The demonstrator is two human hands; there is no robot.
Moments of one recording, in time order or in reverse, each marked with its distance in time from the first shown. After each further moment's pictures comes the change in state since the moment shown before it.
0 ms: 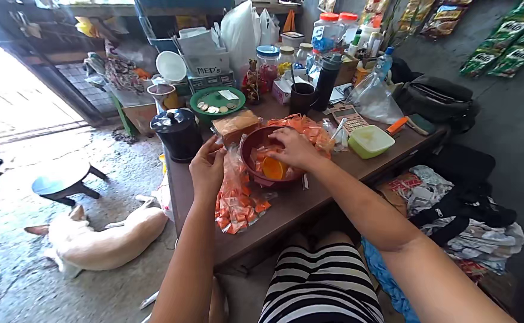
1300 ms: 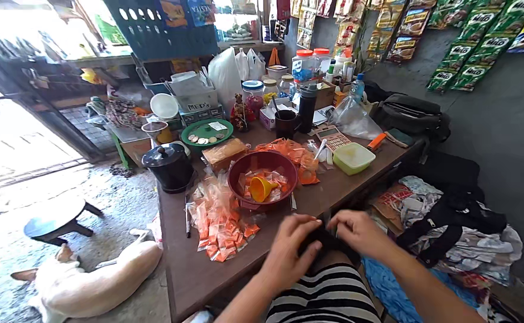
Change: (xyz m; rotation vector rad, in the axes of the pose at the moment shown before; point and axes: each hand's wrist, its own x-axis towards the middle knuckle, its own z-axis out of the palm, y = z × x) left_hand -0.147 0.080 0.090 -0.105 -0.538 0.594; right_hand -0.227 0.025 -0.034 0.335 0.108 0.162
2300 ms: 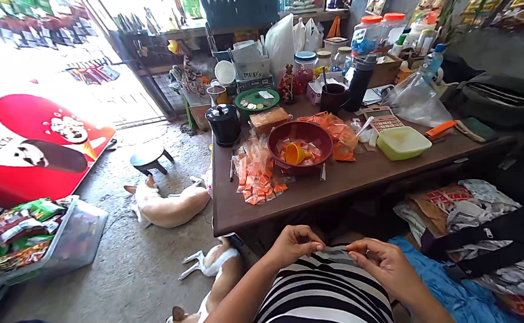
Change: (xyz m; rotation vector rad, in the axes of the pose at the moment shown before) left_hand -0.102 0.015 0.015 -0.730 -0.037 -0.518; right_hand -0.099 0.007 0.048 0.396 -0.002 -0.110
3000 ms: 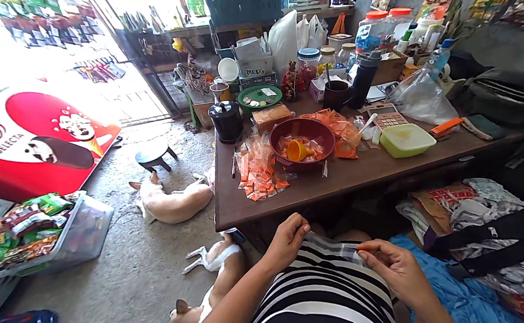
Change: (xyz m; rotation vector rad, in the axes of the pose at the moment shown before) left_hand -0.007 0.013 0.003 0.453 0.235 0.114; right_hand -0.016 0.002 -0.001 0.117 0.120 0.061
